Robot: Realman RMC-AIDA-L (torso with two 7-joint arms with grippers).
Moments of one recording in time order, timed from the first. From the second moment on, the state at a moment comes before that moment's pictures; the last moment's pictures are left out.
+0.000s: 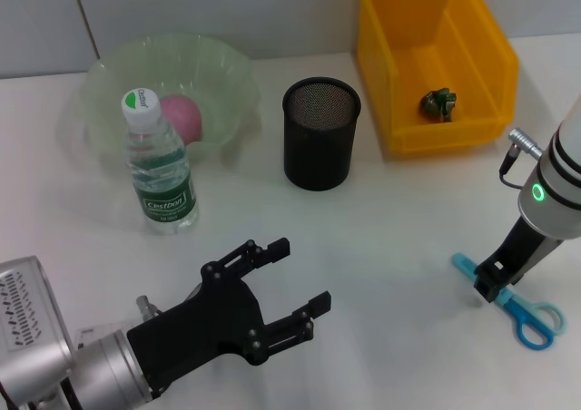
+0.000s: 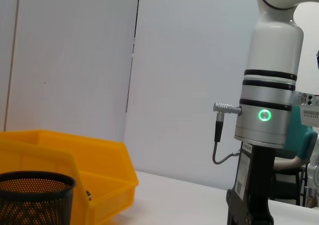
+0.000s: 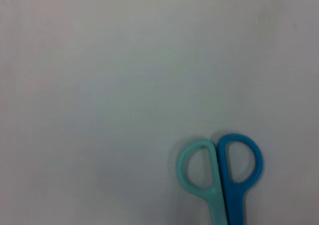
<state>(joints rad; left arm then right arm) -0.34 -2.08 2.15 0.33 0.36 1.34 -0.59 0.60 2.08 -1.56 -1.30 -2.85 -1.67 -0.17</state>
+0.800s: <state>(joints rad) -0.33 -2.08 2.16 0.33 0.36 1.33 -0.59 0.59 2.09 -1.58 -1.28 -2.86 -1.67 -0.14</state>
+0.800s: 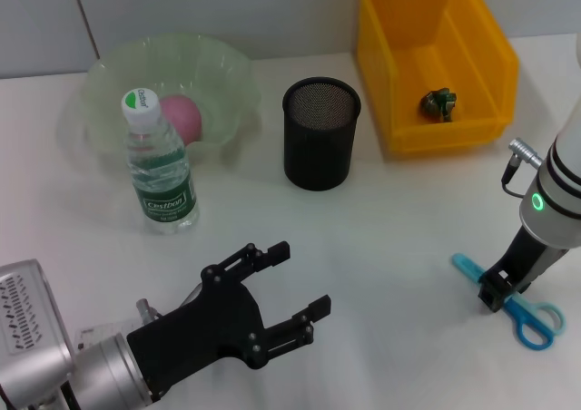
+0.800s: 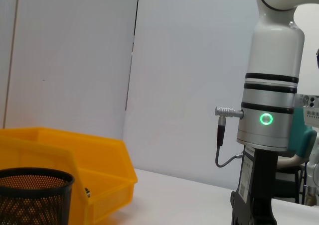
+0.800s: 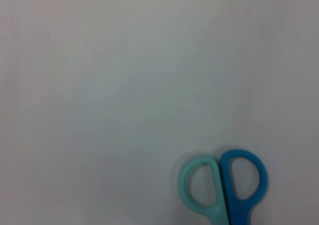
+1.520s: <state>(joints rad) -0.32 -2.08 2.17 0.34 0.36 1.33 -0.59 0.59 2.08 -1.58 -1.26 -2.85 -1.66 -0.13</state>
